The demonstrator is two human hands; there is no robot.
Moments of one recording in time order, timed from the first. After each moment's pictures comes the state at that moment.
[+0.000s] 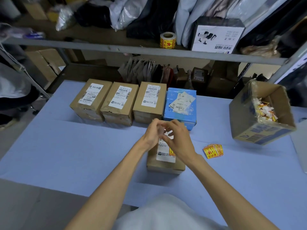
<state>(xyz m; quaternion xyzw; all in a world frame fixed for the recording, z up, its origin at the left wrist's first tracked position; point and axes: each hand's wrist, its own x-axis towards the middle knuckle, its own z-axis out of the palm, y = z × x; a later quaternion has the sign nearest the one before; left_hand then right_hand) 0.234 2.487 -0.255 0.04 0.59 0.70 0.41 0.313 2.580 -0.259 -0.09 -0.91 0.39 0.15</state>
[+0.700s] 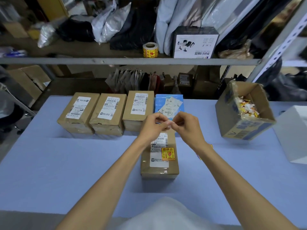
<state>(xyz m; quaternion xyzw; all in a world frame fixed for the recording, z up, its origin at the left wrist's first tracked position) 0.225 2.519 -0.227 0.19 0.72 0.61 0.28 0.312 2.635 -0.220 -0.20 -0.87 0.42 0.19</state>
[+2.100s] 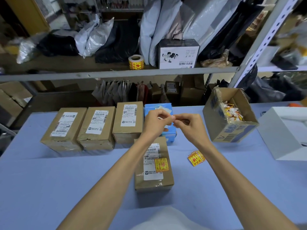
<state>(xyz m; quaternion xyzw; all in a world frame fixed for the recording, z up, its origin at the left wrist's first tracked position) 0.216 2.564 -0.191 0.24 0.73 0.58 0.25 0.316 2.670 -0.195 -0.24 -0.82 0.47 0.22</state>
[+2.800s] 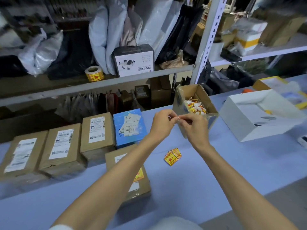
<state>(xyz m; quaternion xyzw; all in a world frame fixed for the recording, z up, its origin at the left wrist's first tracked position) 0.282 2.677 -0.186 0.45 0.76 0.43 0.19 0.396 2.734 -0.187 -0.37 -0.81 0.31 0.34</state>
